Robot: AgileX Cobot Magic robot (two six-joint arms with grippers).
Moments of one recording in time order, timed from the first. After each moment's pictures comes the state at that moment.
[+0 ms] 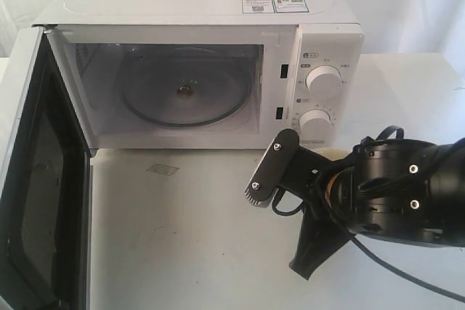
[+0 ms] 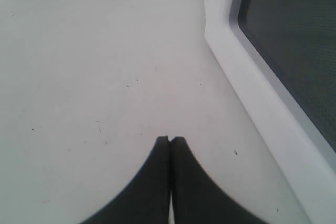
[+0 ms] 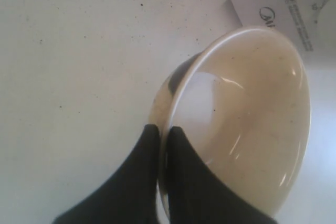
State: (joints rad) left arm -0.01 0.04 0.02 -0.11 0.42 0.05; right arm 0.72 1.50 -0.71 -0.83 0.56 0.48
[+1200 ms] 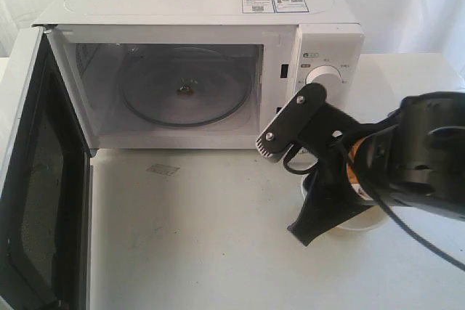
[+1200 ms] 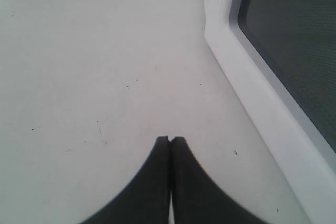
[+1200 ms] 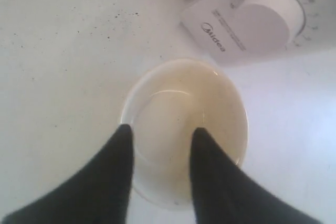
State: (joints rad) left arm -0.01 0.04 0.02 -0.11 0.42 0.05; right arm 0.71 1.35 -0.77 -0.71 0.64 0.48
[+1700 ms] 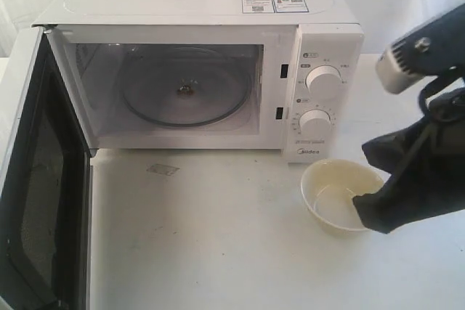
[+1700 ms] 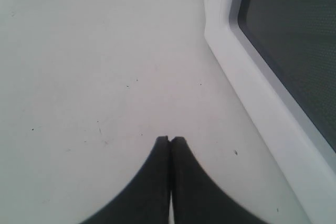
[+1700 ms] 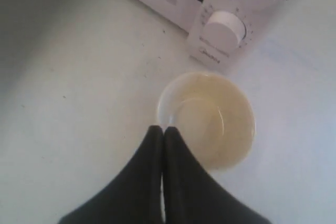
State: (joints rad) left arm -0.01 0.04 0.02 -0.11 0.42 0.05; right arm 0.71 0.86 -0.77 -0.37 0.75 0.37
